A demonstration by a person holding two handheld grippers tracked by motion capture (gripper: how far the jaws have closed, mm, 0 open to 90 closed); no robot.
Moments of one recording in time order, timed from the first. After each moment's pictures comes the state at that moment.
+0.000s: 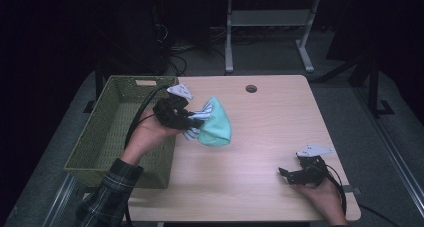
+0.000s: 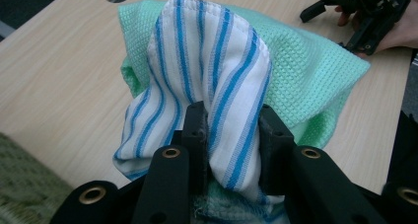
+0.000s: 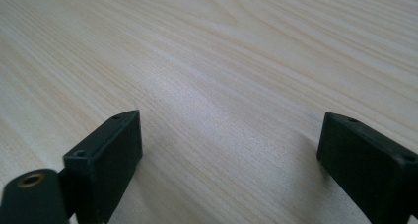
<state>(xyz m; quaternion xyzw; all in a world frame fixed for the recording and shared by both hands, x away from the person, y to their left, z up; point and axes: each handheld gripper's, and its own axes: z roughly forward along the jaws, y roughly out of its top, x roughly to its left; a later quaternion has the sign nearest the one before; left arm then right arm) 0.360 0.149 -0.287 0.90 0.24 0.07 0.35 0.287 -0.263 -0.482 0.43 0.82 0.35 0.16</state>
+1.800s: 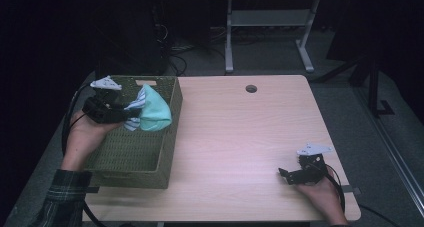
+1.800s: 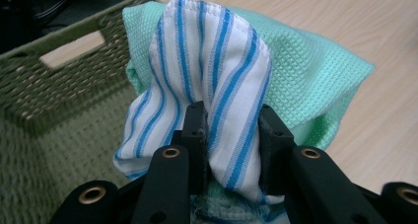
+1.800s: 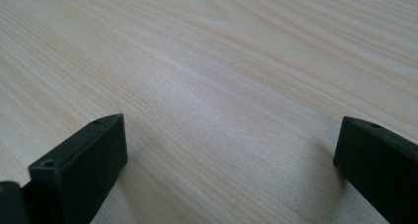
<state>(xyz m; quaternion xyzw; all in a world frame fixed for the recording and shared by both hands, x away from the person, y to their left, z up) 0.349 0.294 -0.269 0.84 0.40 0.17 0.33 0.291 -0.263 -0.484 0.44 0.81 0.34 0.16</state>
